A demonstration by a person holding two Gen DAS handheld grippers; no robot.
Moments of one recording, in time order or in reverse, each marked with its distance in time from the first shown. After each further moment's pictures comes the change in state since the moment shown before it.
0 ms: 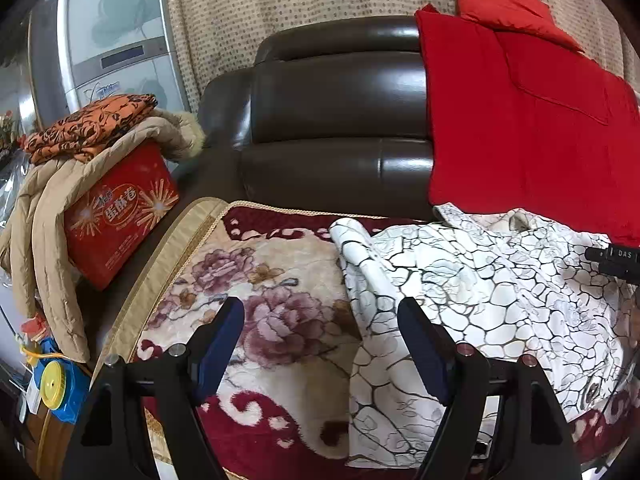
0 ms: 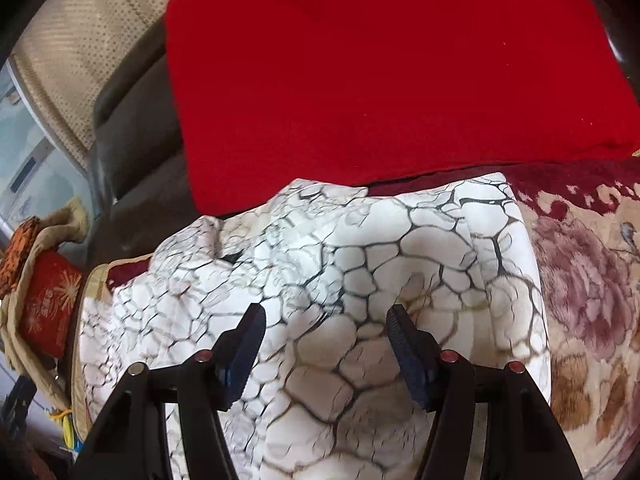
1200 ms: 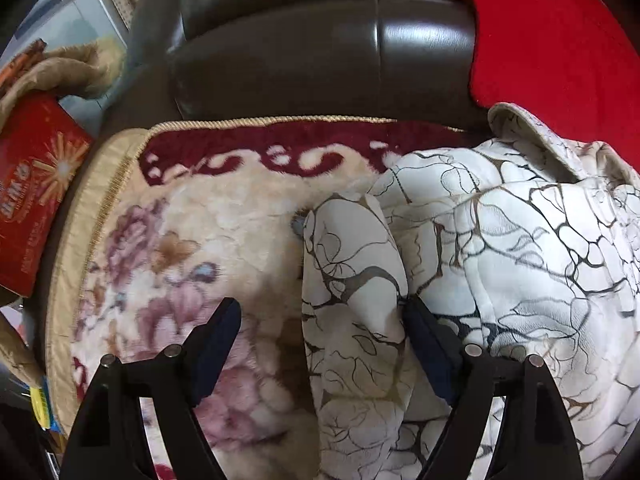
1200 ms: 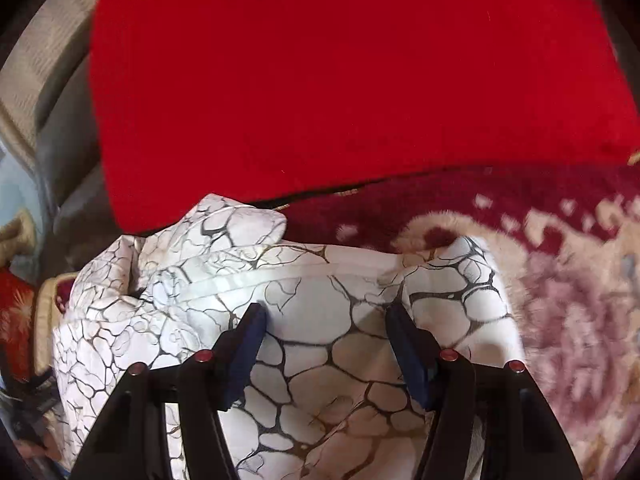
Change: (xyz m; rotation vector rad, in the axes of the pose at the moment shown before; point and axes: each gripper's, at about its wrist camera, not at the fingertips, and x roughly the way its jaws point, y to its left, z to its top) left arm 0.222 -0.051 0.014 0.067 0.381 0.017; right arm 0.058 -0.045 0.041 0.049 0.065 -0.113
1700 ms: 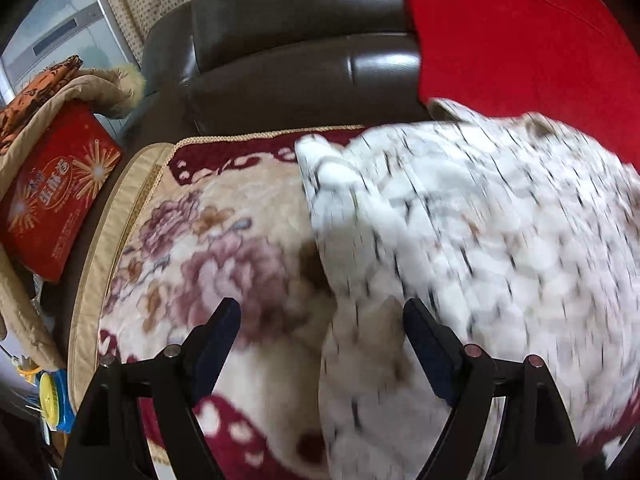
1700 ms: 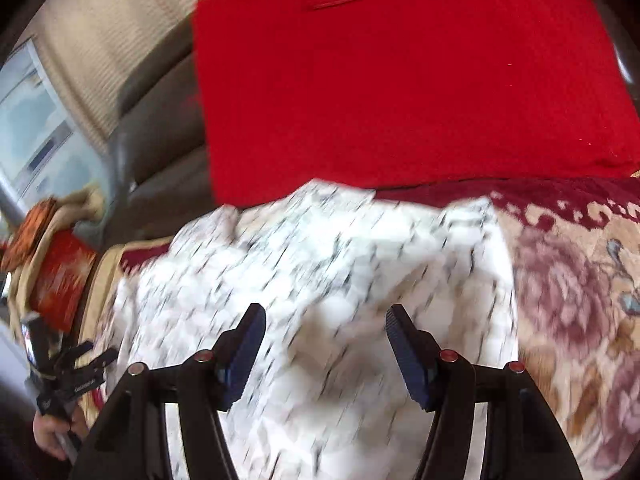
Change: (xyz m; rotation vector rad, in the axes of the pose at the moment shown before) left arm -0.088 0.009 -0.085 0.087 -0.122 -0.020; right arm -0.111 0.038 -0.074 -0.152 -0.073 0.161
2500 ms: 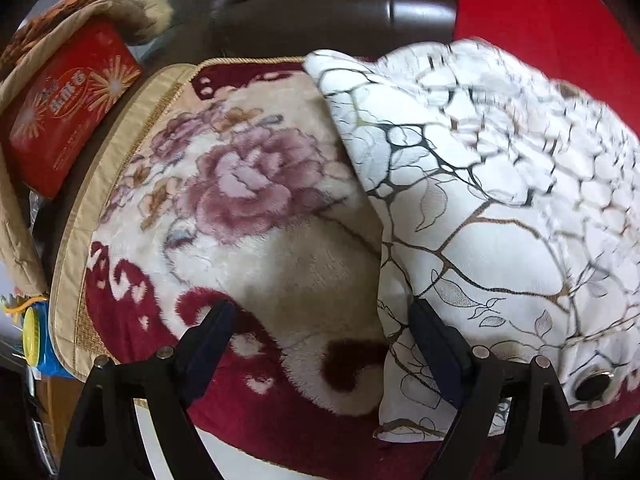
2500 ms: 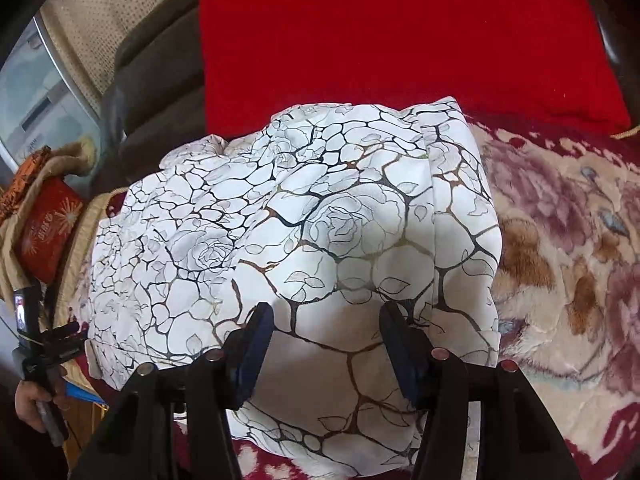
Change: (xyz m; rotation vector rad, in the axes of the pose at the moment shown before) left arm 0.018 0.027 -0.058 -0.121 0.130 -0.007; right arm -0.012 -0.010 -0.065 -0.028 0.098 -0.080
